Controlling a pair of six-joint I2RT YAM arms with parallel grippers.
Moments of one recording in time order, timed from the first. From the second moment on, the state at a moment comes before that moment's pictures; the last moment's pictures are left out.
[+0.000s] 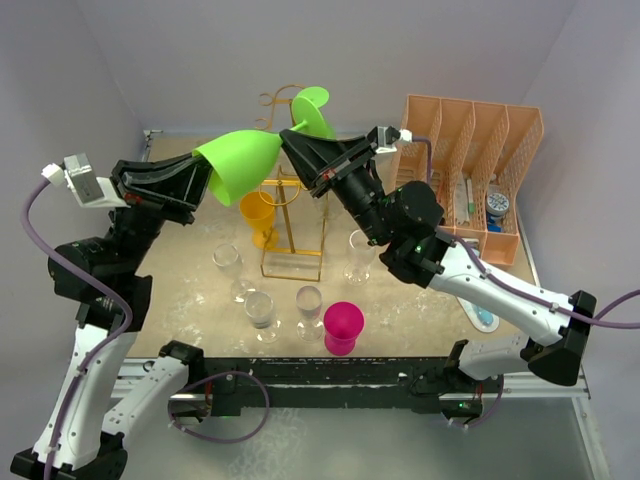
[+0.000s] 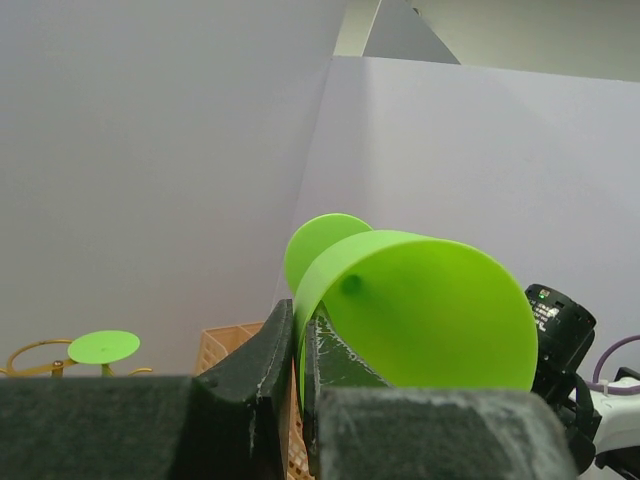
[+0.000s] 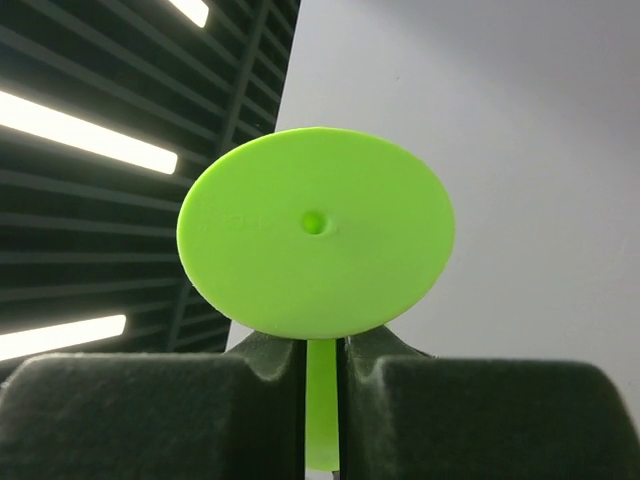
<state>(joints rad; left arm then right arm) -0.29 0.72 1.08 0.37 0.41 -0.64 1.02 1.32 1.34 0.46 0.30 1.49</state>
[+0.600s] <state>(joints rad) -0.28 0.72 1.08 0.33 0.46 -0.63 1.02 1.37 1.42 0.47 0.35 1.42</state>
